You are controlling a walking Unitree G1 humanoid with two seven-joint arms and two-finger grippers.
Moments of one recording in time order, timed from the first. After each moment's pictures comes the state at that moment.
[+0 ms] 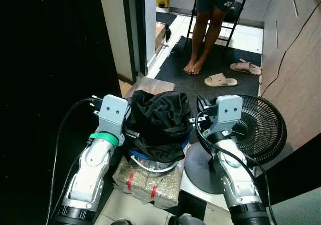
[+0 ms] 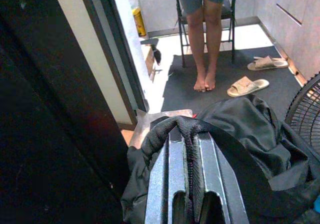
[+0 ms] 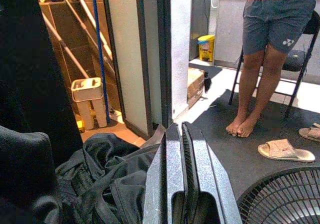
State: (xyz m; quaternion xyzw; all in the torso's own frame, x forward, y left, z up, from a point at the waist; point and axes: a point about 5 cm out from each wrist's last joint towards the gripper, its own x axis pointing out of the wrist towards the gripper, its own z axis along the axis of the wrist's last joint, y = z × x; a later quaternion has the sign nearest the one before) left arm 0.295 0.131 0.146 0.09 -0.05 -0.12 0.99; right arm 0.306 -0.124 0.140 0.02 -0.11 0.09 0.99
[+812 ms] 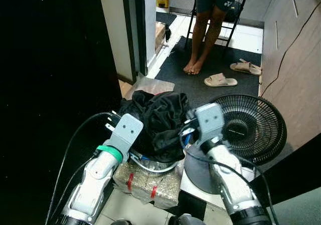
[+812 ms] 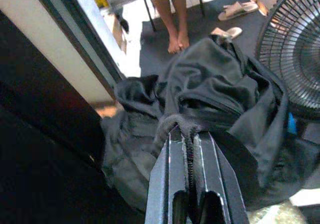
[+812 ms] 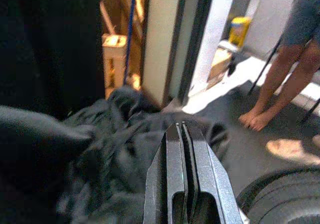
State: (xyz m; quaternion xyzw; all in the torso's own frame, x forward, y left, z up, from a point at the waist) left arm 0.280 0.123 0.109 0.16 0.03 -0.19 0.97; right arm 0.297 -0.104 0.113 -0.07 -0.05 0.17 0.98
